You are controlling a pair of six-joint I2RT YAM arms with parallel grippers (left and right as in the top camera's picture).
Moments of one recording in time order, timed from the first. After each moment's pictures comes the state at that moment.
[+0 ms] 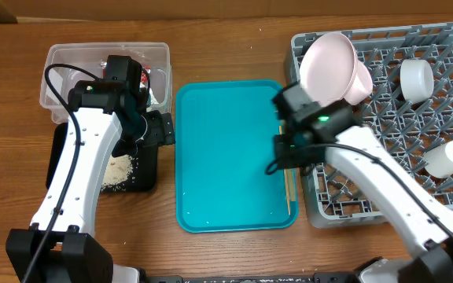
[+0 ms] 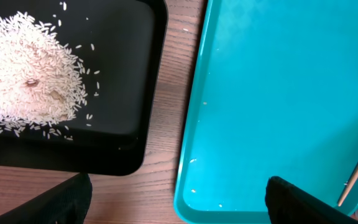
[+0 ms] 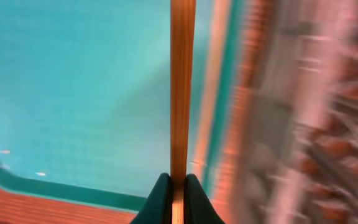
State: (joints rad) left arm -0.09 1.61 1.43 -1.26 0.10 -0.31; right arm 0.50 1.57 1.33 -1.18 -0.02 0.37
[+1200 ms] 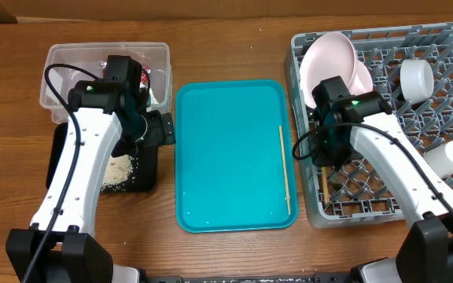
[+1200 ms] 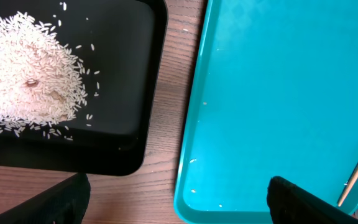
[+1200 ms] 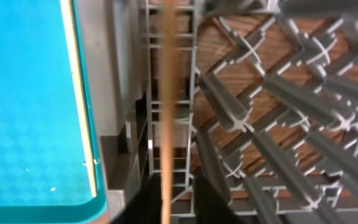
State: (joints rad) left arm -0.09 1.61 1.43 -1.26 0.10 -0.31; right arm 0.27 1.63 1.27 -1.21 0.06 0.17
